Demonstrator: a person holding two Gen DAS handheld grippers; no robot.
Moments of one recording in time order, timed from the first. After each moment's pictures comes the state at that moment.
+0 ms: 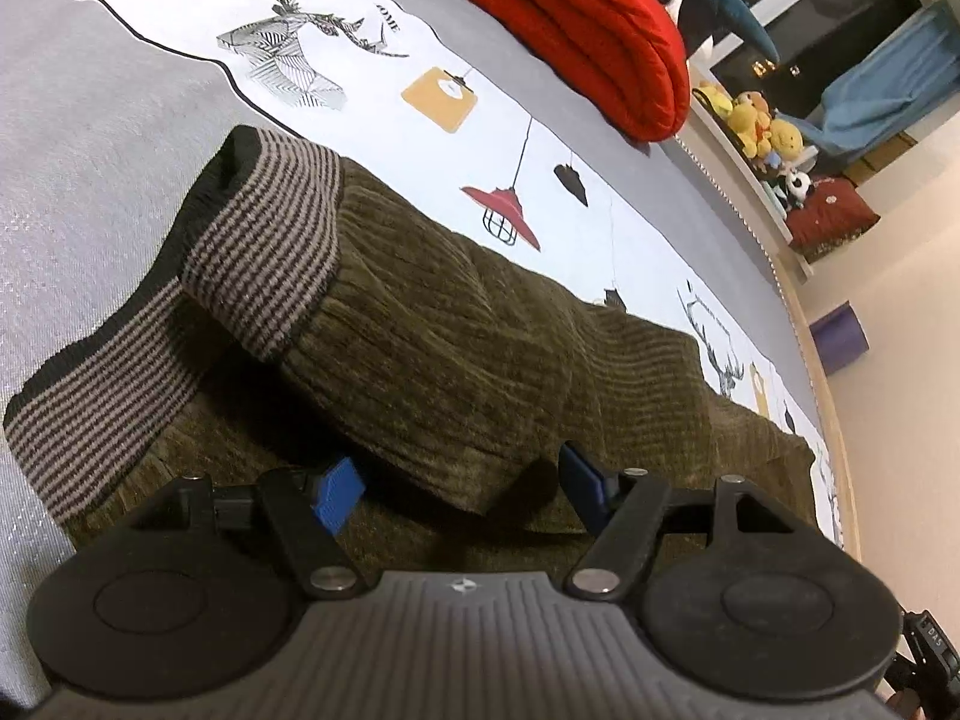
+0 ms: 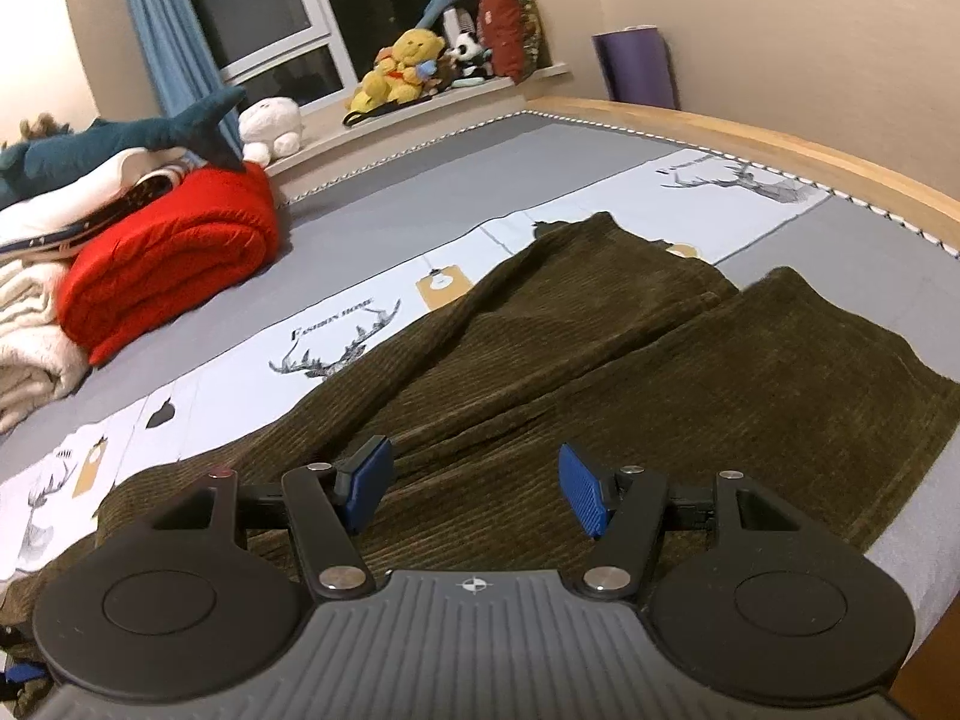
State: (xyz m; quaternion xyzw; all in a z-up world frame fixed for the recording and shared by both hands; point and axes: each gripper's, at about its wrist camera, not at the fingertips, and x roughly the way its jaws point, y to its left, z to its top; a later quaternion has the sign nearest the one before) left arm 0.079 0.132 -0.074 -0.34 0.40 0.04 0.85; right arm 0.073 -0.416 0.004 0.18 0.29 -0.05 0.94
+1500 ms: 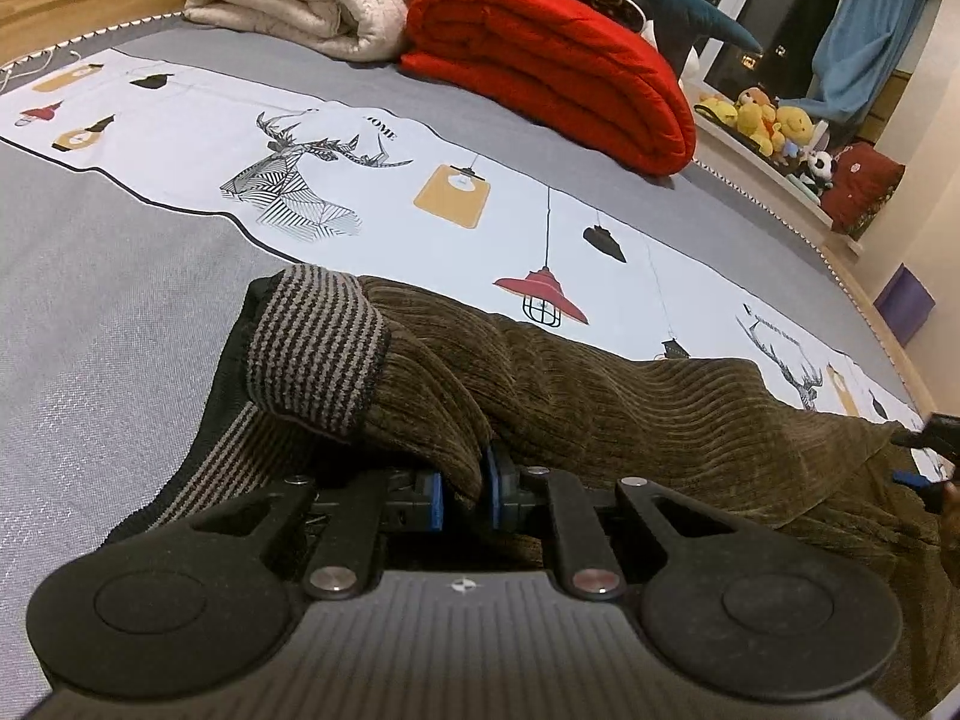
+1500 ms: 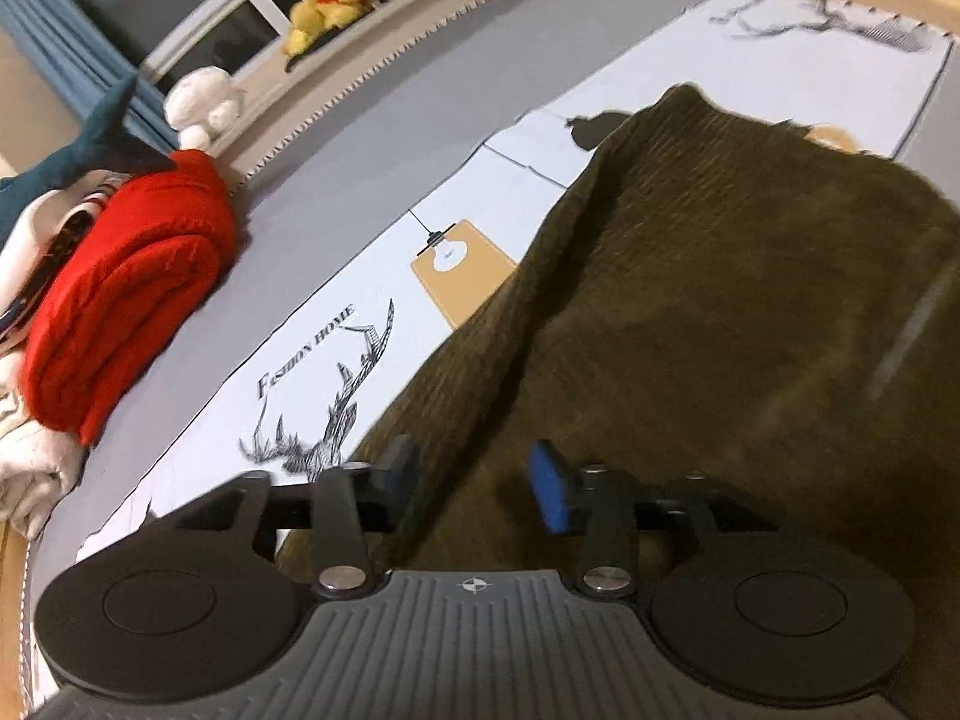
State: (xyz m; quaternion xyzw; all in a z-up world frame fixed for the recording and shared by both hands) left arm 0.087 0.122 -0.061 -0.20 0.35 0.09 0.91; right arm 0.313 -0.434 -0.071 0.31 0.37 -0.06 0.87
